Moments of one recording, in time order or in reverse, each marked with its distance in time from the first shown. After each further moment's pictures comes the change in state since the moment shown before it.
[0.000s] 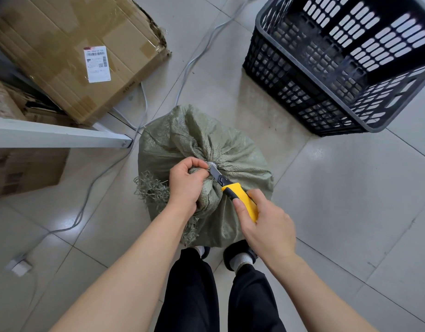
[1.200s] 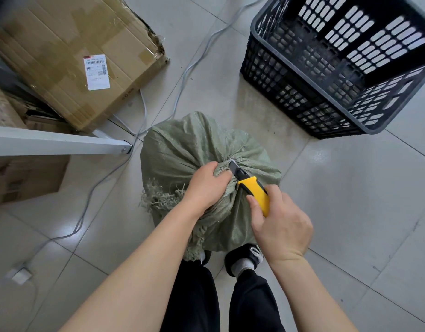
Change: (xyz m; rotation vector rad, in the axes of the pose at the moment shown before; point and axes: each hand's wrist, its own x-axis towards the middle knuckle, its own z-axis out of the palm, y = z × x) left_hand -0.018 0.027 0.028 0.662 -0.299 0.024; right_hand 0.012 0.014 0.004 -0.264 0.473 -0.067
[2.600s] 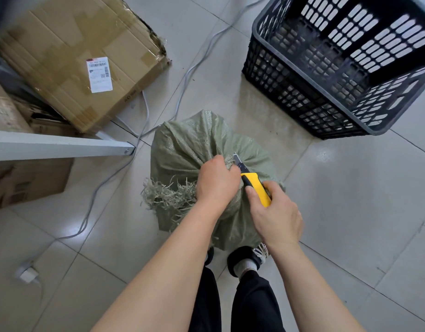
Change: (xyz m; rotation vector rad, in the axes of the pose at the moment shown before) left_hand 0.008 0.023 0.012 0.224 0.243 0.109; right_hand 0.025 -0.012 -0.010 0.325 -0.449 0.388
